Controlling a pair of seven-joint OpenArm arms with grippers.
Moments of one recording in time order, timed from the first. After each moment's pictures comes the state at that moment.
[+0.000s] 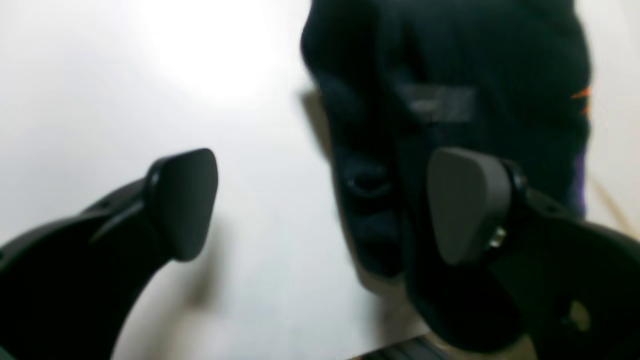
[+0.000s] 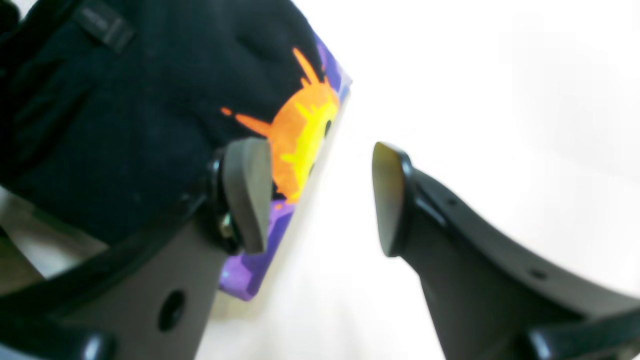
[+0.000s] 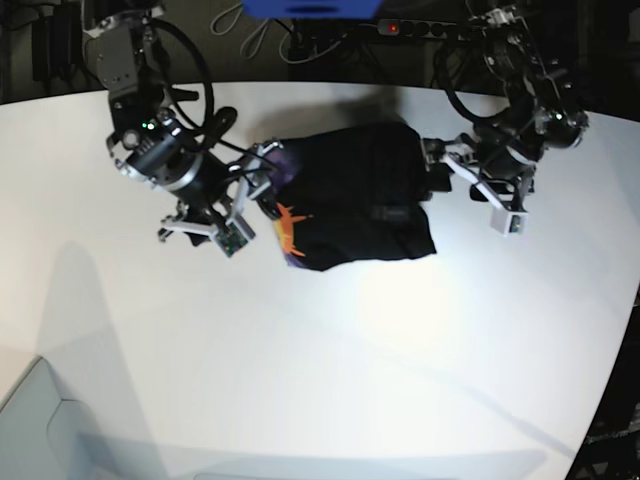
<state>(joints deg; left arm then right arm) 10.0 2.4 -25.0 102.6 -28.4 -28.4 63.6 -8.4 10.5 -9.5 111.3 7.5 25.1 -47.6</state>
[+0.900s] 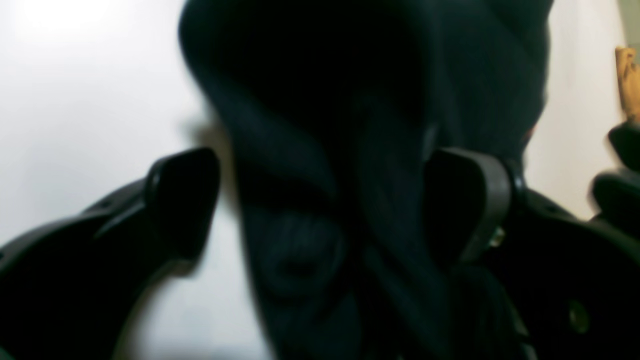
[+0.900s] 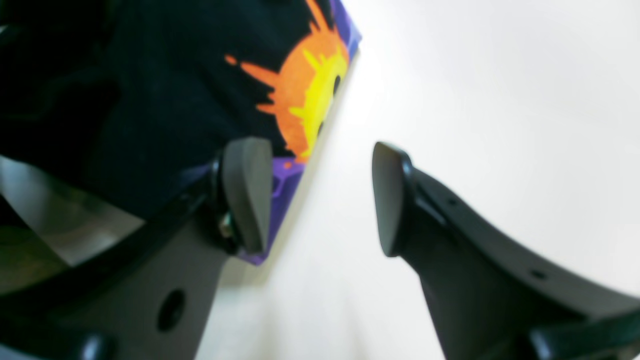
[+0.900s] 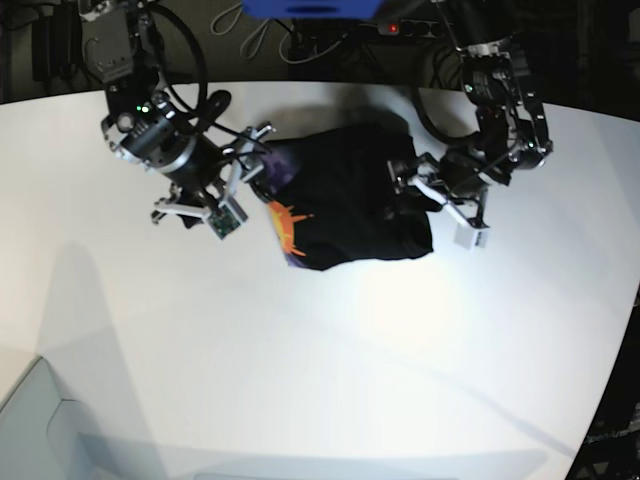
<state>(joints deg) 3.2 3.7 -22.3 86.3 -34.7 -28.3 61.2 -12.5 10.8 -8.3 113.1 7.5 25.1 -47.5</state>
